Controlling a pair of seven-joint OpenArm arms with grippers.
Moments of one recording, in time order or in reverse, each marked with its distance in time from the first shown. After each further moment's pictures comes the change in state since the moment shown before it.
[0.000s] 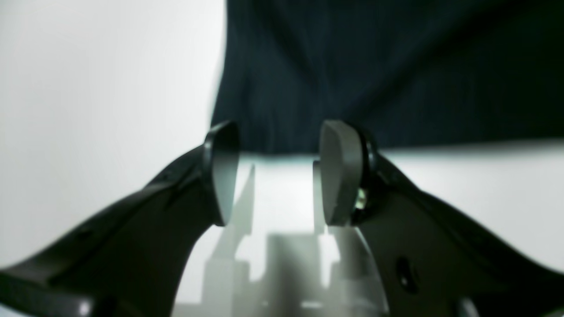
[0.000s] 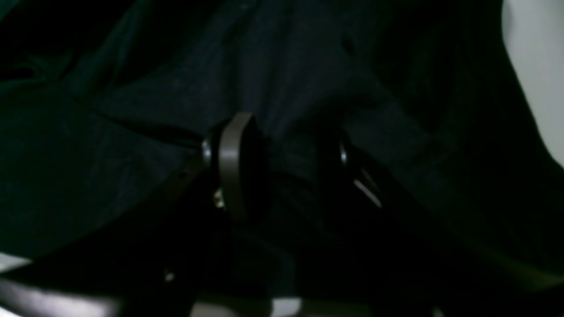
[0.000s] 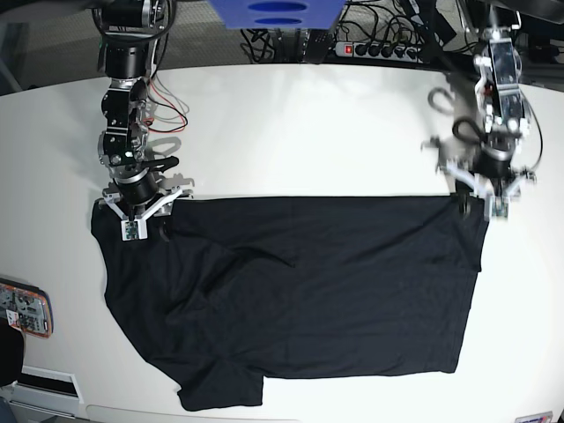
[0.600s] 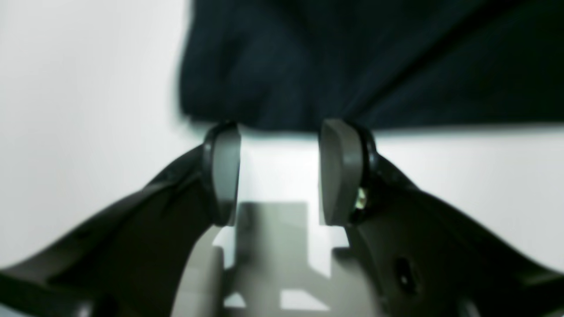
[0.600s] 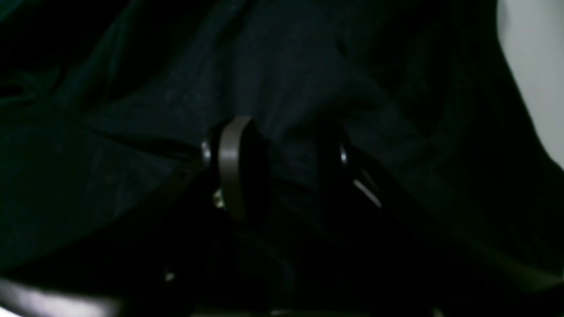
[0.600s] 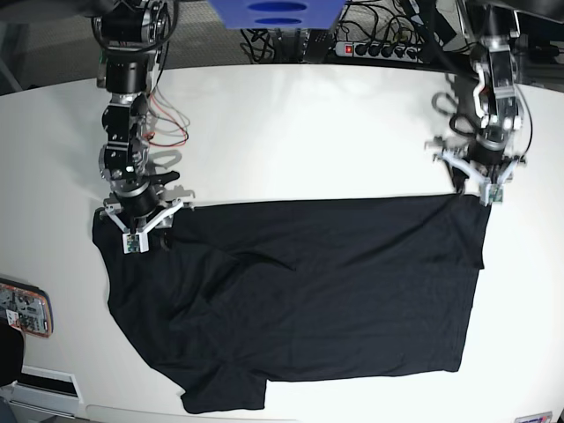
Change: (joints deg) left arm 1.4 0.2 0.5 -10.5 -1.8 0.6 -3.0; right arm 3.4 -0.2 -0.1 -3.1 -0.1 -0.1 -0.5
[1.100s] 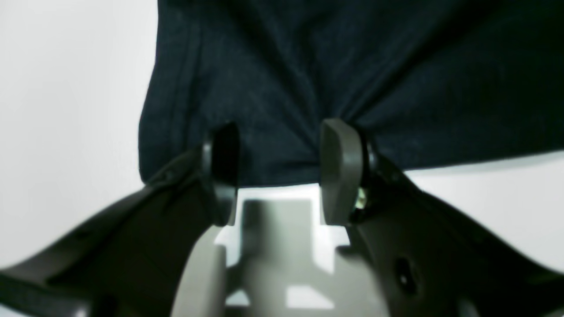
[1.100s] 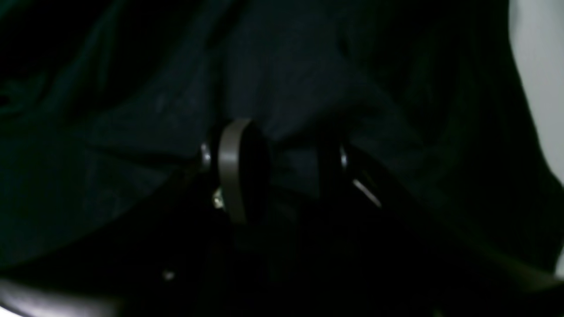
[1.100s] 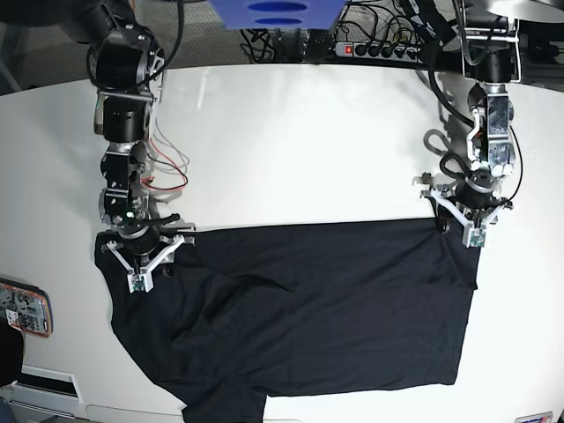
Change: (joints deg) left arm -15.1 -3.5 11.0 -12.3 0.2 -0.2 0.0; right arm 13.7 0.0 -0.1 -10.5 -2.7 -0.2 -7.3
